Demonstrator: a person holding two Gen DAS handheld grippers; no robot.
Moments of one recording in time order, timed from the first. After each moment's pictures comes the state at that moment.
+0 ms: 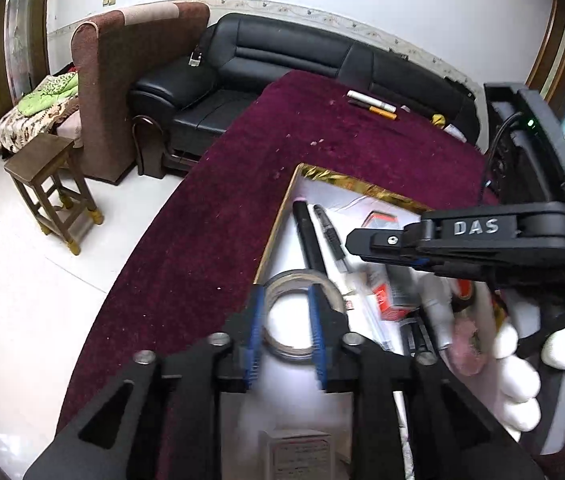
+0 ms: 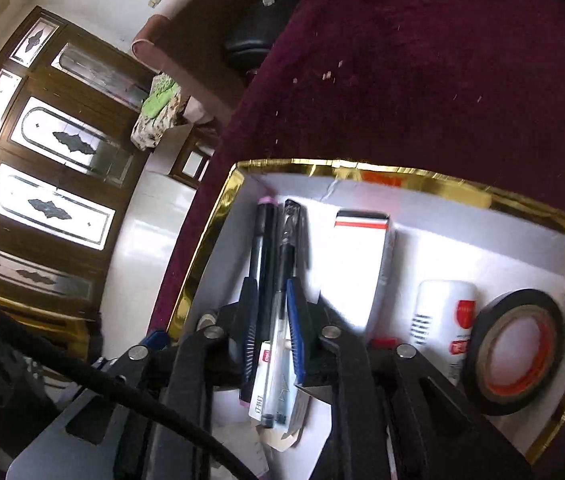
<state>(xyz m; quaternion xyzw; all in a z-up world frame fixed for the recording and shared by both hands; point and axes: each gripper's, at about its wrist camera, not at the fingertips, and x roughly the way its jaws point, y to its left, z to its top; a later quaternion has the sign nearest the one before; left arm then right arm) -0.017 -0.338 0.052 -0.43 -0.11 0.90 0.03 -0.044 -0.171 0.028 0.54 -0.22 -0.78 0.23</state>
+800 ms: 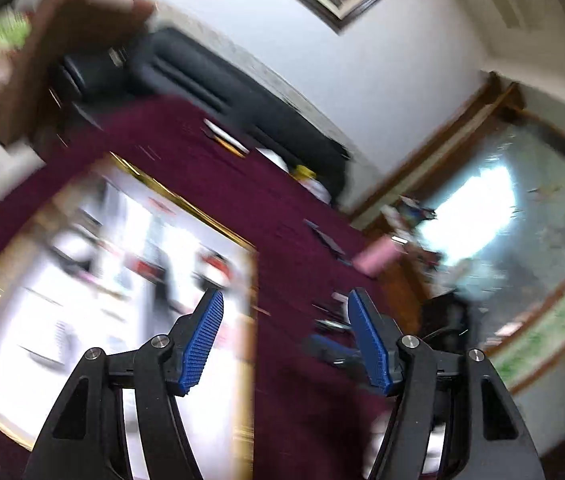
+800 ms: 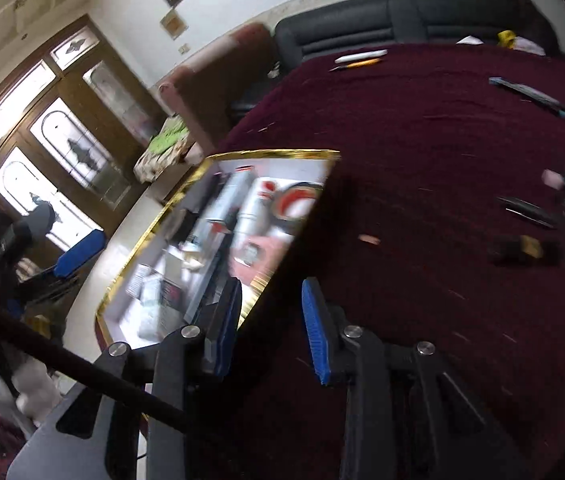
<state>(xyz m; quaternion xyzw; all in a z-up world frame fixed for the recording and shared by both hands) 0.059 -0.260 0.112 -0.33 -0.32 0.85 0.24 0.156 -0.002 0.071 0.41 -0.17 -0.88 0.20</state>
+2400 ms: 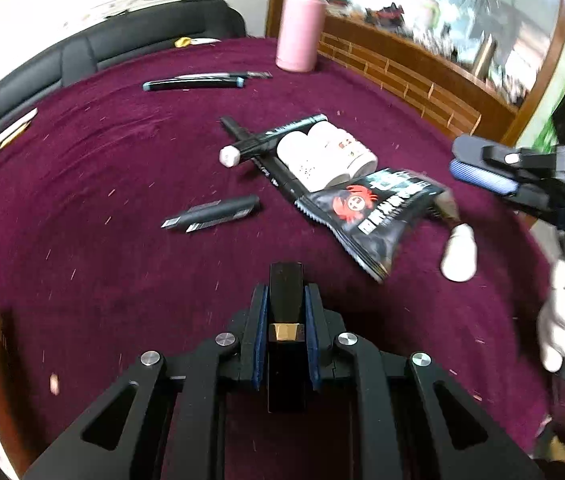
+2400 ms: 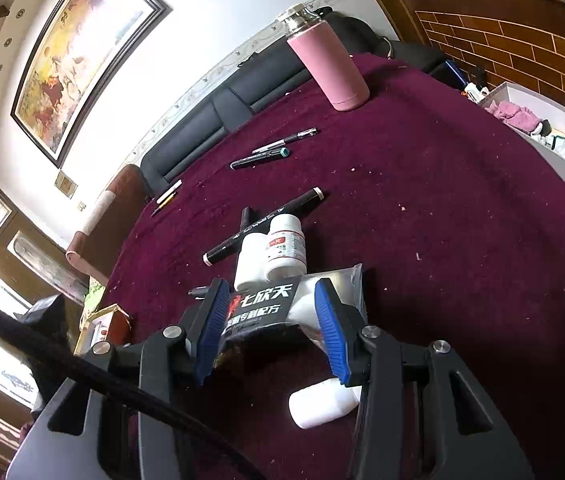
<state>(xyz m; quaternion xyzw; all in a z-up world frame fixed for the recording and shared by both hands) -0.016 0.049 0.034 -0.45 0.11 0.81 0.36 0.207 0.248 0.055 0.30 -0.33 -0.89 -0.01</state>
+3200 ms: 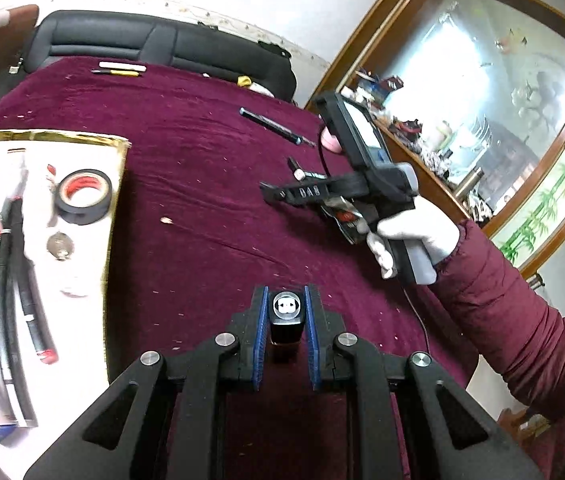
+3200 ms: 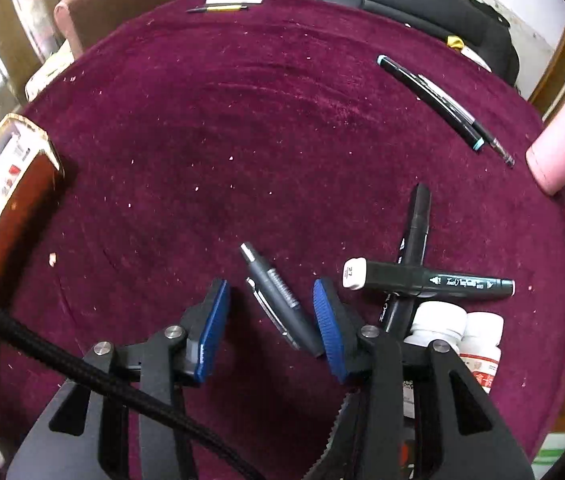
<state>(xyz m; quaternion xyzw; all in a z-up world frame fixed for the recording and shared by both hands) 0.061 -0.112 0.069 -0.40 -0.12 0.84 0.34 0.028 0.107 0.019 0.54 0.04 -0.84 0.05</state>
